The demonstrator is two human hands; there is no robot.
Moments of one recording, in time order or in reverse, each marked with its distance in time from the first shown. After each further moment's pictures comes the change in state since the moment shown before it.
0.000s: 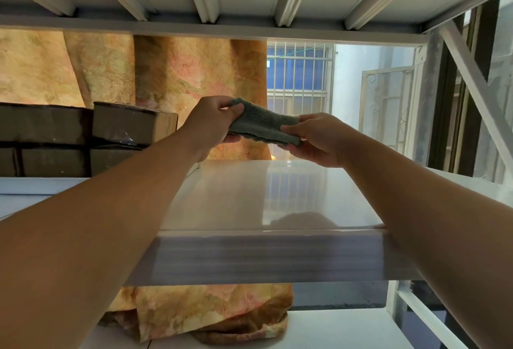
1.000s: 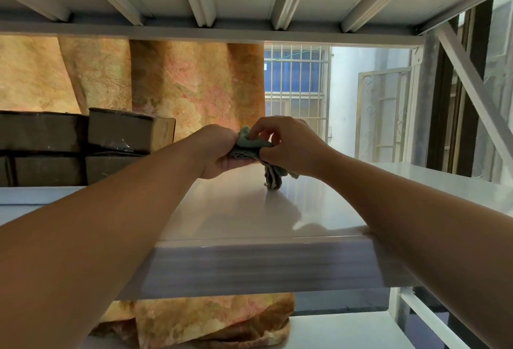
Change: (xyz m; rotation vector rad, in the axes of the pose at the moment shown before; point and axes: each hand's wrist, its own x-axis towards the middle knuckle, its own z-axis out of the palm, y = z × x) left_hand -0.015 0.003 0.013 -0.283 -0.153 -0.458; right_hand 0.003 0.015 0.030 -0.973 0.058 -0.653
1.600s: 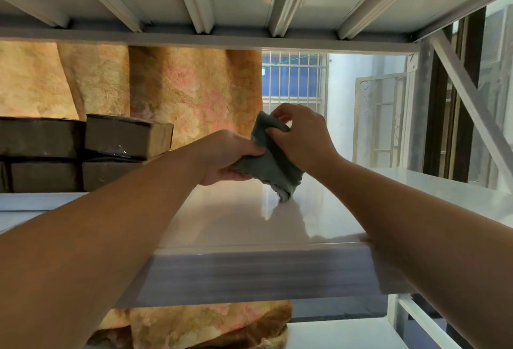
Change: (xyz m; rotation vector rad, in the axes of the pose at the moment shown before) left_hand -0.001 -0.002 0.002 0.303 -0.121 0.042; right_hand 0.011 0.015 -0.005 -0.052 0.307 0.127
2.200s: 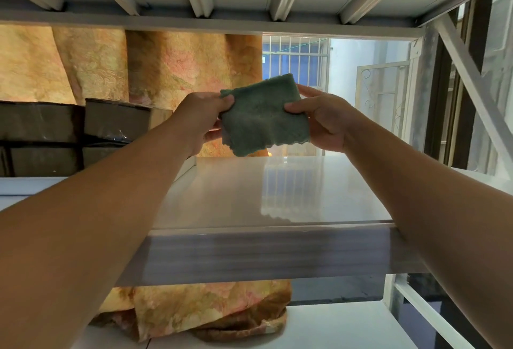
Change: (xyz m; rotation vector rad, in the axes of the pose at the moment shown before) left_hand 0.007 0.009 -0.026 -0.147 0.345 0.193; right_hand 0.011 0.010 -0.032 1.189 -0.429 0.538
